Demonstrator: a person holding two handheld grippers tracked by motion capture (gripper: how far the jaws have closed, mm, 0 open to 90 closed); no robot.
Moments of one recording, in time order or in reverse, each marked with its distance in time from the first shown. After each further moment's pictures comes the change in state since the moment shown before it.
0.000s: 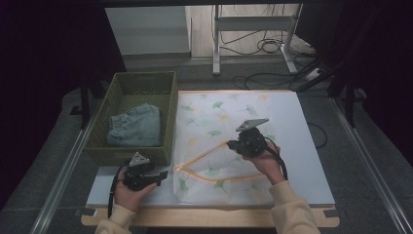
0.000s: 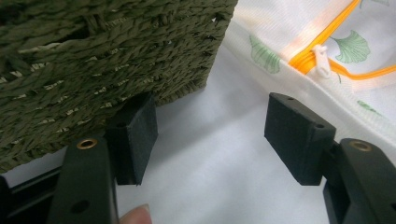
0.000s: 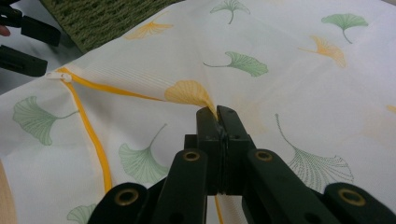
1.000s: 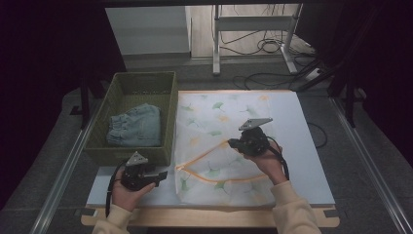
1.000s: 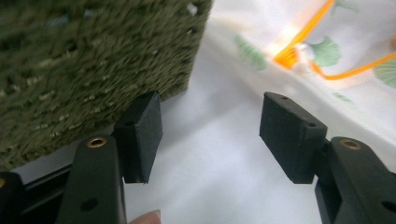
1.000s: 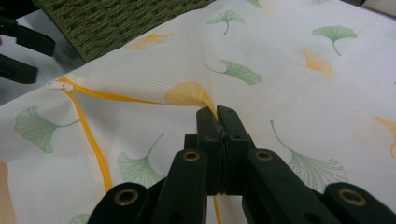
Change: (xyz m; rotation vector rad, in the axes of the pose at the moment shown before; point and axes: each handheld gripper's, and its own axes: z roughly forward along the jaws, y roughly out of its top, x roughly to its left) left arm -0.006 0.007 -0.016 -0.007 -0.057 0.024; right arm -0.002 0.000 -0.007 -0.038 0.003 0.007
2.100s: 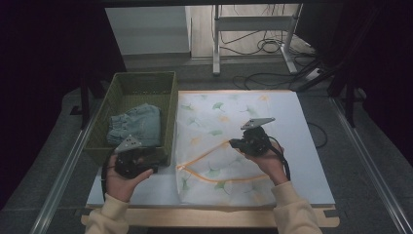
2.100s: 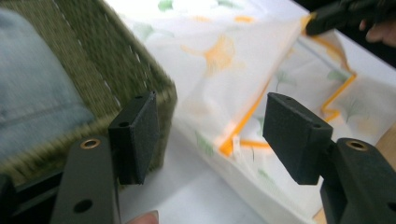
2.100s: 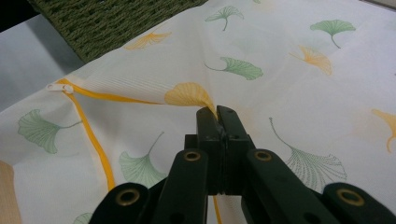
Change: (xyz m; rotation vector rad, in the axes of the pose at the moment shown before) left arm -0.016 0.061 -0.049 -0.156 -0.029 0.025; right arm -0.003 -0.002 -0.003 0.002 0.006 0.034
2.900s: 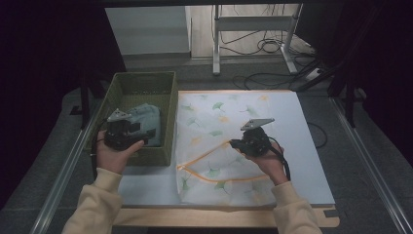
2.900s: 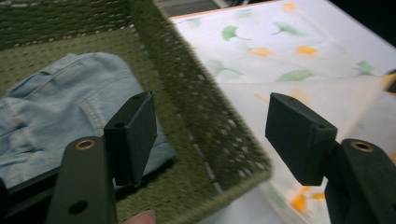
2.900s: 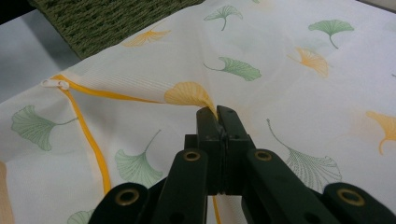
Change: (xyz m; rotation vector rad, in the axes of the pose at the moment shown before) left arm 0.042 0.050 0.001 0.034 0.186 -0.051; right arm 0.000 -0.002 0.001 0.003 -0.009 -0.014
